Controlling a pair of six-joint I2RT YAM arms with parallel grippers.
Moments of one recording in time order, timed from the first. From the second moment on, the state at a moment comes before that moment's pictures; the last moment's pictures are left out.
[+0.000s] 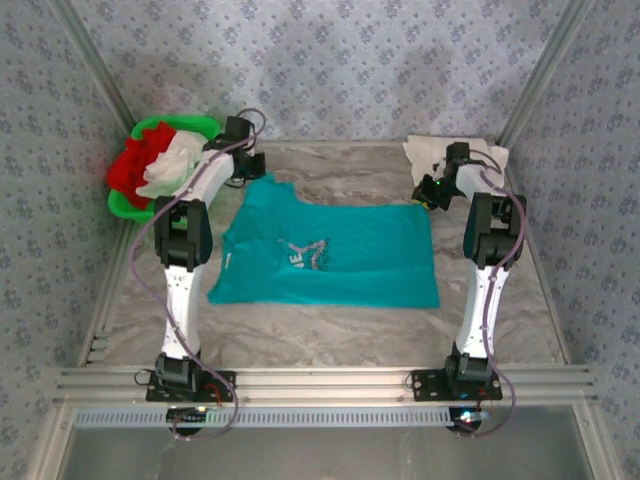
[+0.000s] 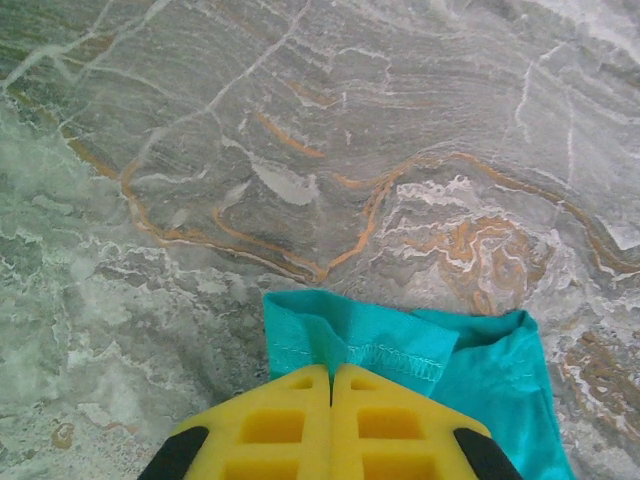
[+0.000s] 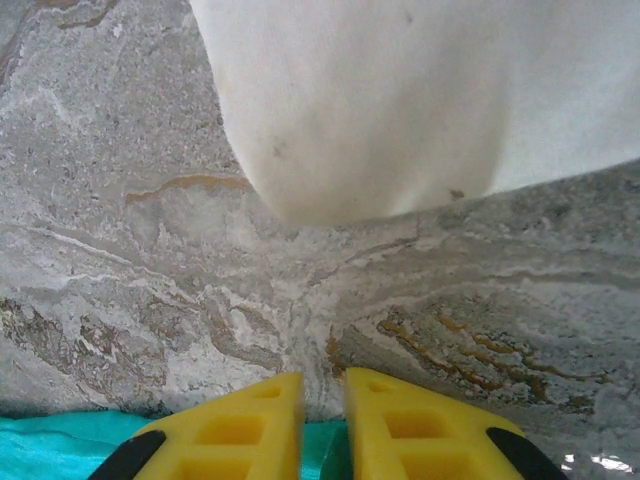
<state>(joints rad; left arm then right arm) -0.20 2.36 2.11 -0.74 0.06 -0.28 -0.09 2.31 1.80 -0.72 -0.43 0.35</state>
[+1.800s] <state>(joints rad) -0.18 2.12 1.76 -0.56 0.01 -0.14 -0.09 2.08 1.67 -0.49 -0.47 0.36</state>
